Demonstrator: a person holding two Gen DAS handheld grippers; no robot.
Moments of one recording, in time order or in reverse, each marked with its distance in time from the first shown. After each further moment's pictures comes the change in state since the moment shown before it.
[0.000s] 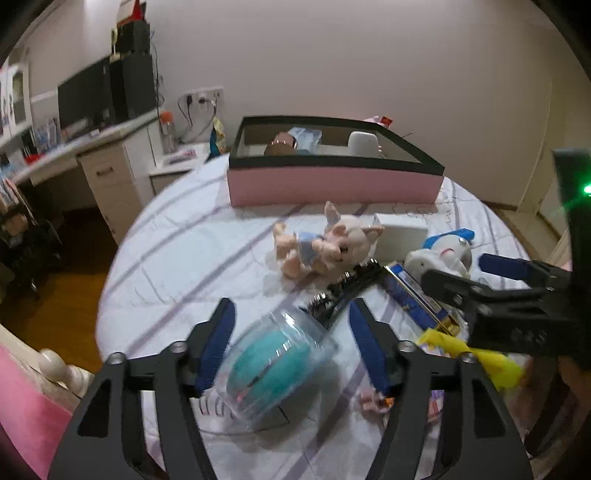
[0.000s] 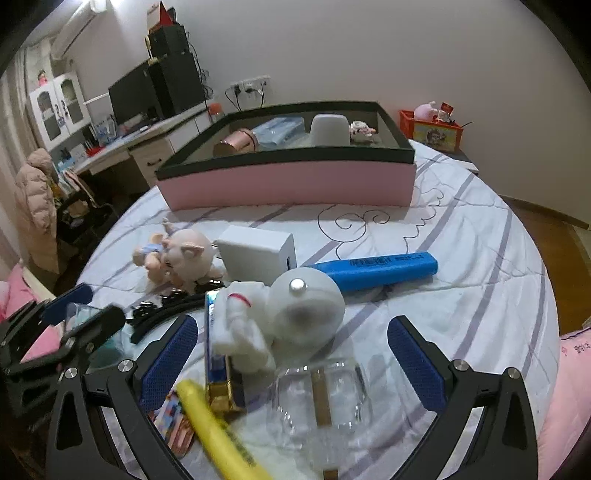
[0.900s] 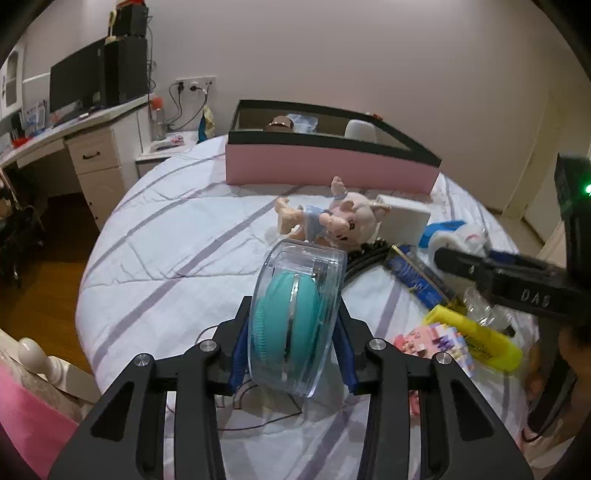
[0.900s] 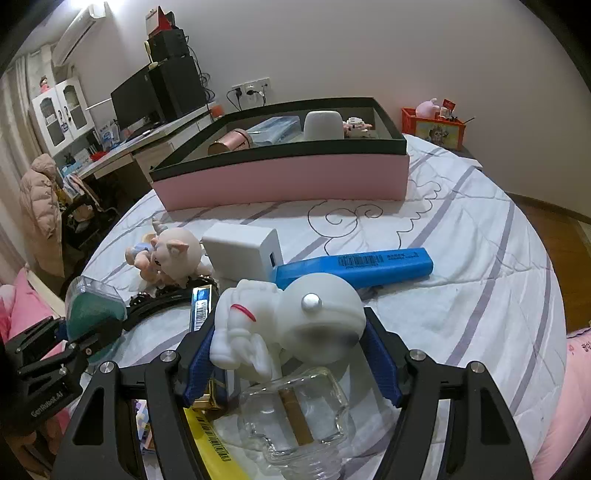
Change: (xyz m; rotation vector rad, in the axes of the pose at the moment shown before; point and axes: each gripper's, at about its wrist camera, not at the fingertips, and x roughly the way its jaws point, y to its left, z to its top) left arm 0.009 0.012 -0.013 -0.030 0.012 -0.072; right arm -0.001 -0.016 -0.005 0.014 -0.014 0.033
